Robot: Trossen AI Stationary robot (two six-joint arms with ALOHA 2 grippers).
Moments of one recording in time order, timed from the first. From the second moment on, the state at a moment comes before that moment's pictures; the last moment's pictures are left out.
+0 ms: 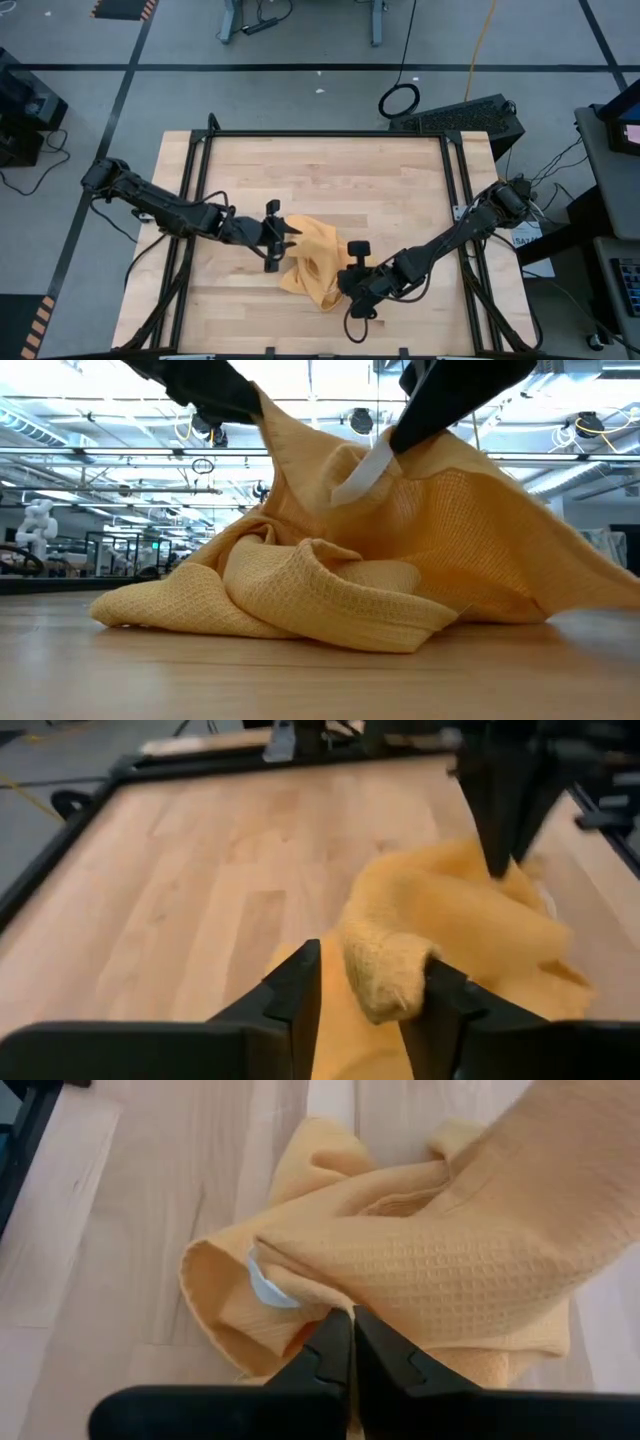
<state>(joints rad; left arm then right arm) -0.33 1.29 0.79 -0.02 -0.32 -0.09 0.54 1.78 1.30 -0.49 0.42 0.35</state>
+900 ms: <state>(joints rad) -0.27 1.32 0.72 0.27 -0.38 -0.05 0.70 1.79 1.30 -0.70 0.62 0.56</state>
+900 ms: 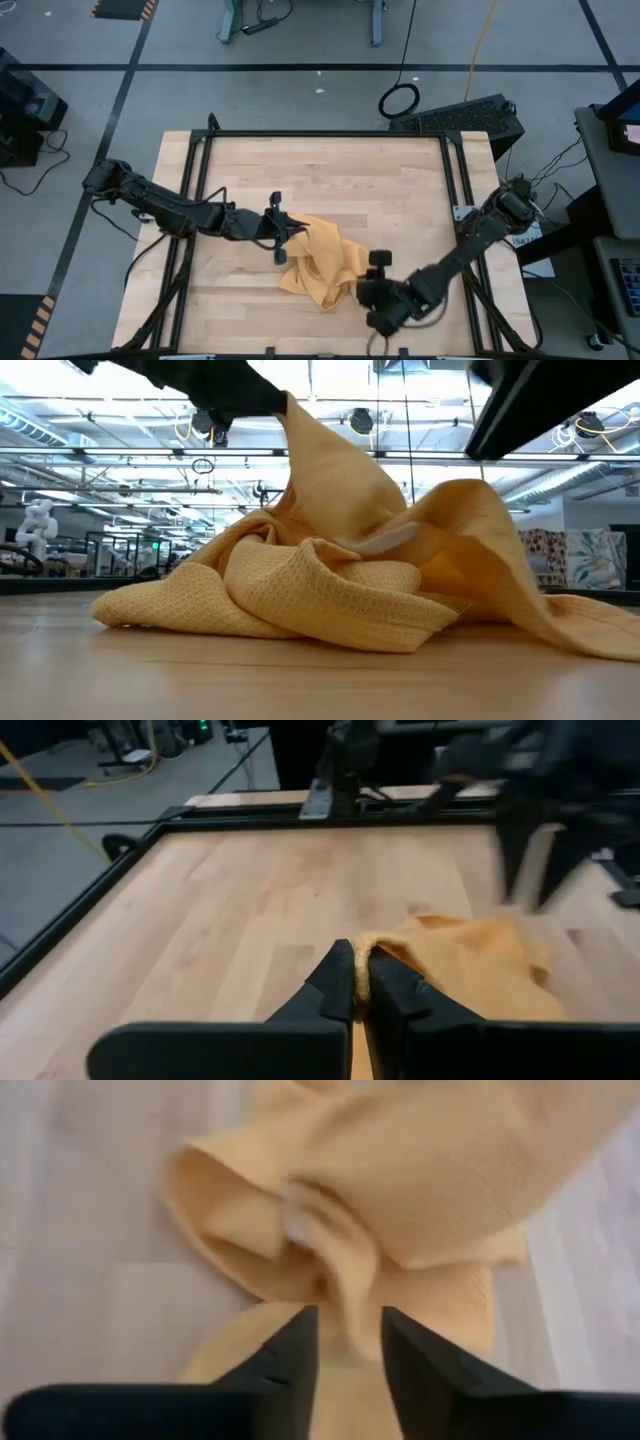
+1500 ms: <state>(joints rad) -0.14 1.38 0.72 0.35 -0.29 -0.10 0.73 2.06 1.30 -0.39 0.87 0.38</state>
